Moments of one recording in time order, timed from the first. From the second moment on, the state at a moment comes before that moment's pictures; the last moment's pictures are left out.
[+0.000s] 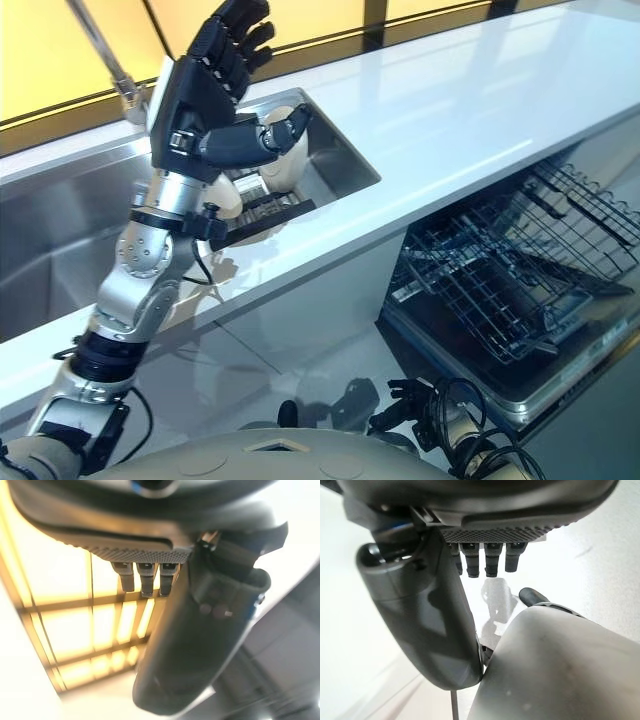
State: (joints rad) left arm -0.33 0.57 -0.15 -0.34 -0.27 -0.08 0.17; right arm -0.01 -0.28 0.38 1.07 0.01 0.07 0.16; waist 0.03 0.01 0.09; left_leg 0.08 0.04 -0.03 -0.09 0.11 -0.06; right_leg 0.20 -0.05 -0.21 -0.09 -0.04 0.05
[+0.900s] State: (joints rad) left arm -0.23 1.03 -0.09 0.12 0.32 -0.14 -0.03; right arm -0.01 -0.32 0.34 1.07 -0.02 0.11 0.23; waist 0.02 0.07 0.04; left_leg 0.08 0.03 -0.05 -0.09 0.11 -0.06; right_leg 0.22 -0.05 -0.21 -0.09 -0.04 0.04
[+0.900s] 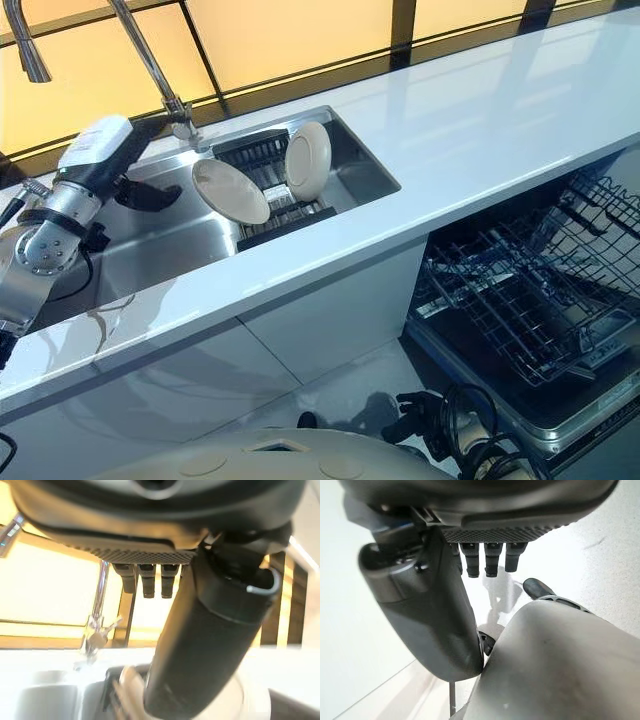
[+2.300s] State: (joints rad) left arm -0.40 1.04 -0.42 0.31 0.73 -0.12 -0.14; right arm -0.02 -0.33 0.32 1.03 -0.02 0.15 0.27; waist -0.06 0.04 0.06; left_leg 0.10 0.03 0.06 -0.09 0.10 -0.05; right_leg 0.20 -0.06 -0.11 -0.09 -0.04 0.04
